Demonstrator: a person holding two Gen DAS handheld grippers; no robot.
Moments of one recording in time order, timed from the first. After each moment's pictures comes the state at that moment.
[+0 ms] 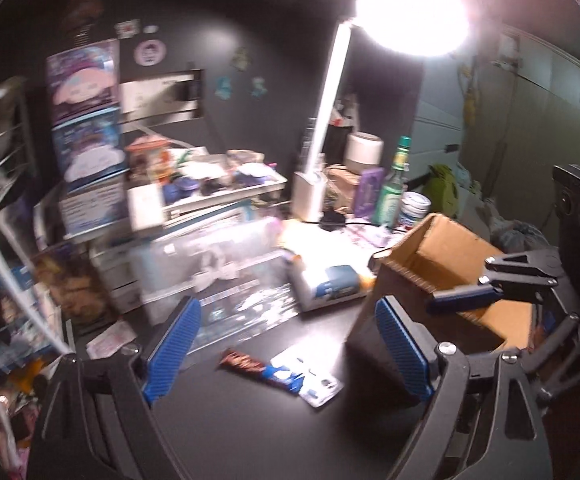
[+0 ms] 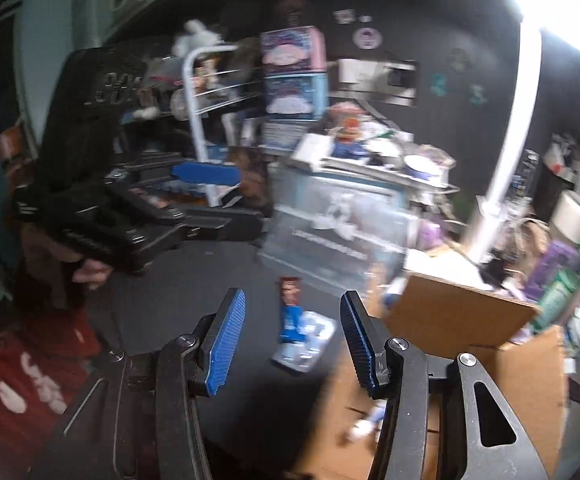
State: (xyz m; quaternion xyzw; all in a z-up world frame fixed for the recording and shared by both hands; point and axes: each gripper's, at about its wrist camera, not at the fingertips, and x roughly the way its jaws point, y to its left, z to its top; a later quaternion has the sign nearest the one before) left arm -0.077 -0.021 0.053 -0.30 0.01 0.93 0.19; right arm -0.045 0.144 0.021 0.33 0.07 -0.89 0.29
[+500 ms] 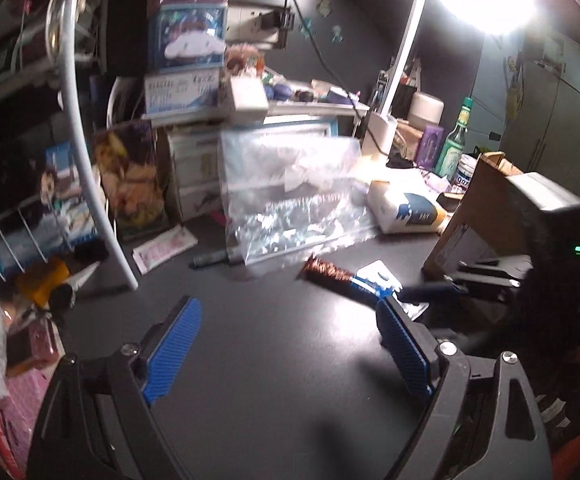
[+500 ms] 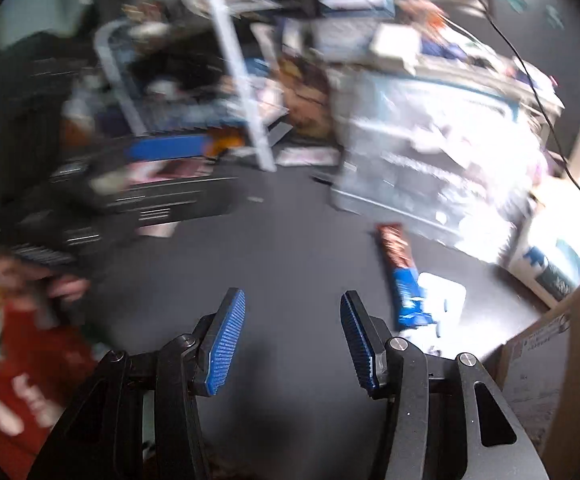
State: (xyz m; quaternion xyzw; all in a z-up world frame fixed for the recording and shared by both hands) left arm -0.056 -0.099 -0.044 -0.36 -0.01 0.92 0.14; right arm -0.082 0.037 -0.092 0.43 0.05 -0.85 0.29
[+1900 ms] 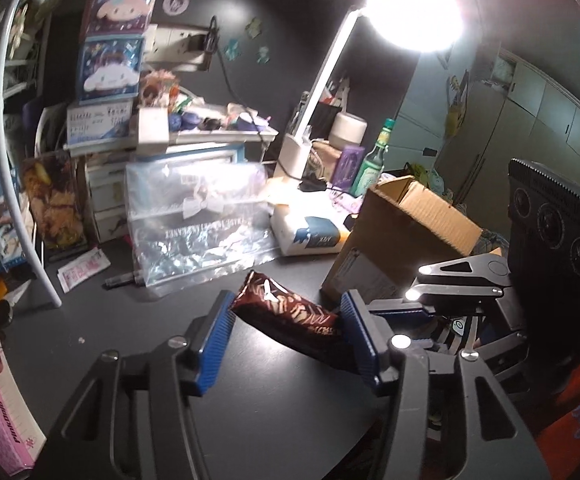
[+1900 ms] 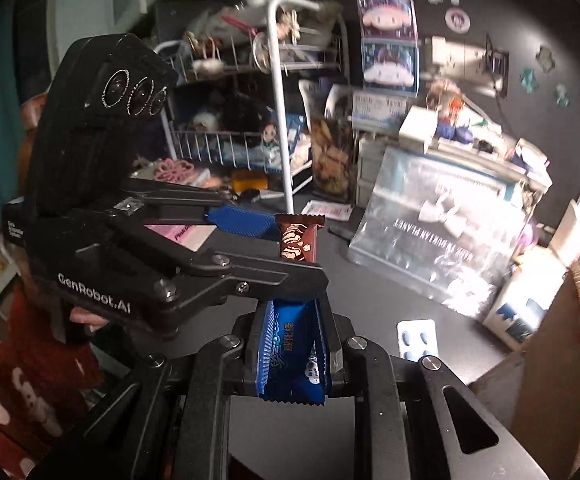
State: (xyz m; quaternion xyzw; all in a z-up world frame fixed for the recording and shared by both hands) left arm -0.034 -0.047 0.010 -0.33 -0.05 0.91 0.25; right arm -0.029 0.043 -0.038 0.32 0.09 -0.88 0.34
